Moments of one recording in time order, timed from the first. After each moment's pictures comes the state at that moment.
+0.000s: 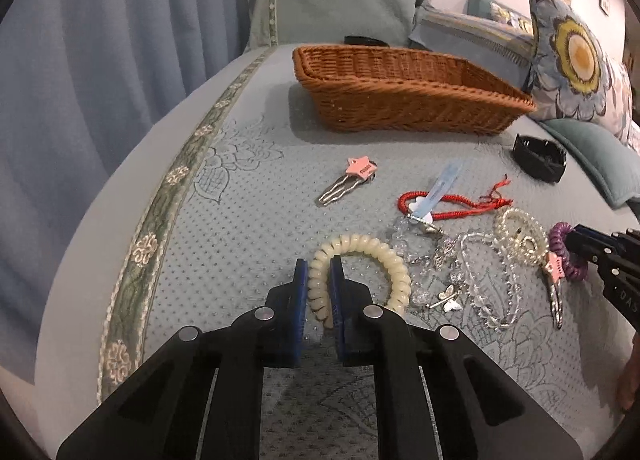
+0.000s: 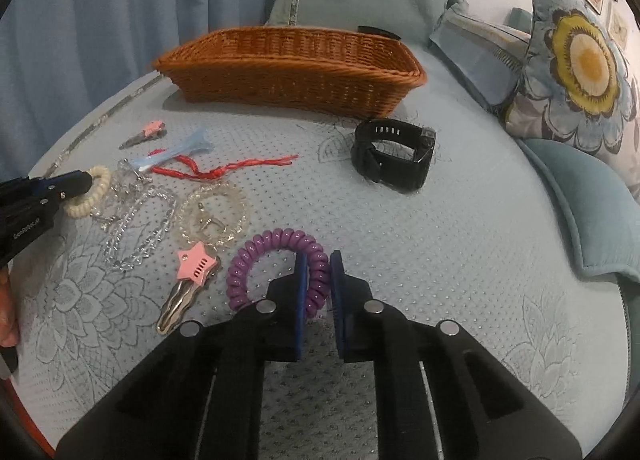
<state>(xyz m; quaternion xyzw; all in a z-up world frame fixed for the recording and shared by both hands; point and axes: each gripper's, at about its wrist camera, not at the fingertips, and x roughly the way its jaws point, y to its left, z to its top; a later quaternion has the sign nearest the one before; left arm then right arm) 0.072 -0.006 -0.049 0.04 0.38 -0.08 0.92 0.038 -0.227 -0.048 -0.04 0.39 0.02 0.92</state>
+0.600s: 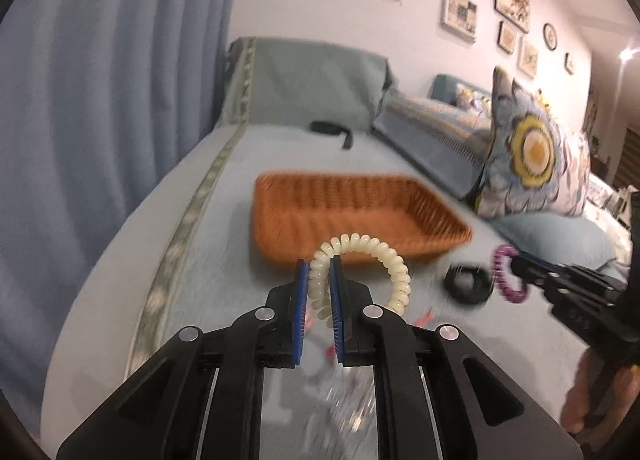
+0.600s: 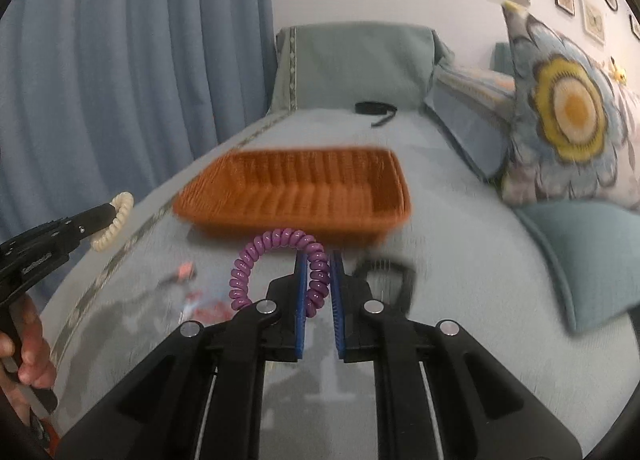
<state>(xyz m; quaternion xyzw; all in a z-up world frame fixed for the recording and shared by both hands) 0.094 -0.025 0.054 -0.02 0.26 -0.16 0.95 0.068 -0.244 0.048 0.02 0.27 0.04 0.96</state>
